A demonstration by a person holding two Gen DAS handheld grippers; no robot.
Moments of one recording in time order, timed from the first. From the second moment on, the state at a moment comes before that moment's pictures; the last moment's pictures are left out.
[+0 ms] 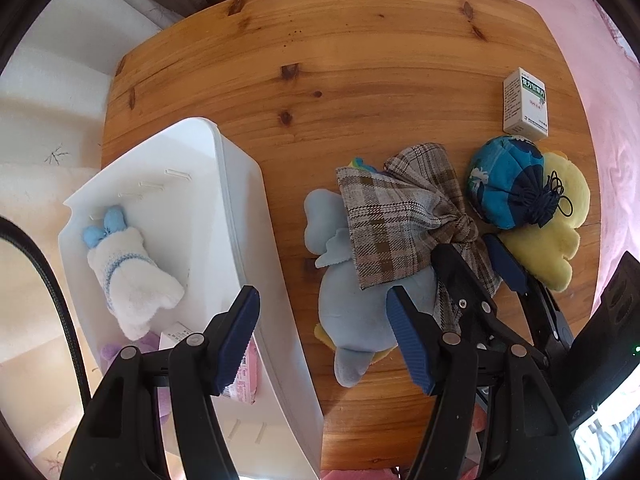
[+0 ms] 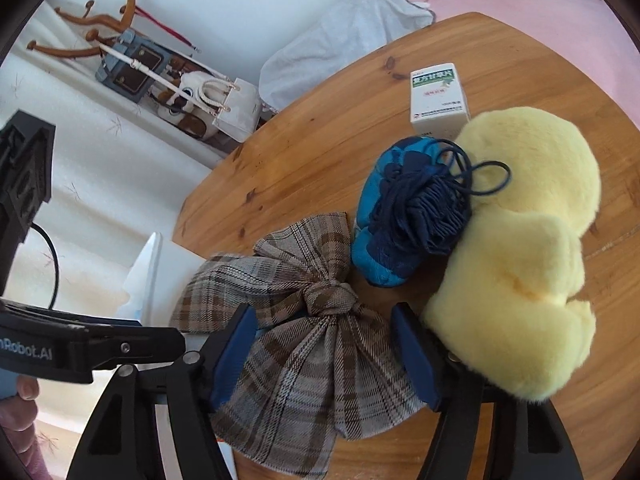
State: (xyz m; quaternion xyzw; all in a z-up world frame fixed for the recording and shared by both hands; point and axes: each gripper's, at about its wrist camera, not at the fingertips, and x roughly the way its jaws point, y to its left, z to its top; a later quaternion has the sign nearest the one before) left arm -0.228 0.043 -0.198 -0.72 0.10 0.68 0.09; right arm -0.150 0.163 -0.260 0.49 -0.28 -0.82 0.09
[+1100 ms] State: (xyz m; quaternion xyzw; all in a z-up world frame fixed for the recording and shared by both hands) left arm -0.214 0.083 -0.227 -0.73 0.15 0.66 0.05; right arm -0.148 0.219 -0.262 0.51 -0.26 -0.81 0.13
